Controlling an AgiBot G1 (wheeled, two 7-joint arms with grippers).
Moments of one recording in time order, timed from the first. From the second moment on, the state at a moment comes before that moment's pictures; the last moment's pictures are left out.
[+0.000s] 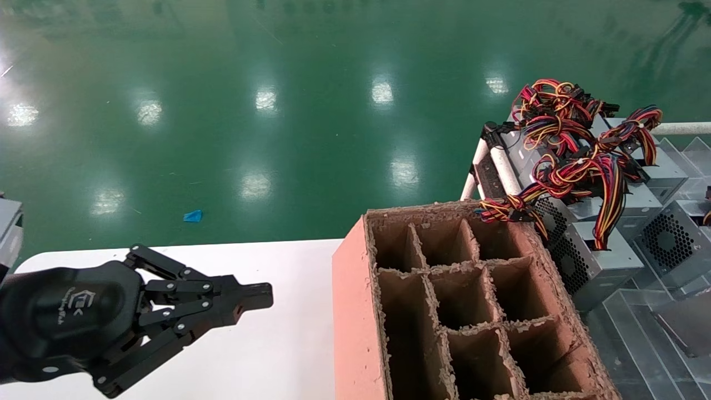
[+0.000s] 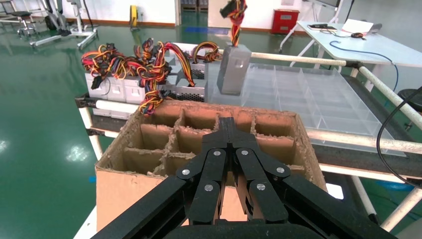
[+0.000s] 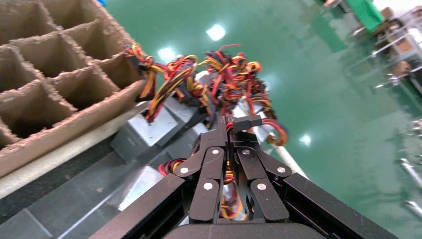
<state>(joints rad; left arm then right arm) -1.11 0.56 0.42 -1.25 0.63 1.44 -0.11 1.59 0.17 -0.41 1.10 -0.95 -1.51 0.08</state>
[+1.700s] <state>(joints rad) -1.11 0.56 0.42 -1.25 0.63 1.44 -0.11 1.68 0.07 -0.95 1.23 -0.66 -1.10 -0.06</state>
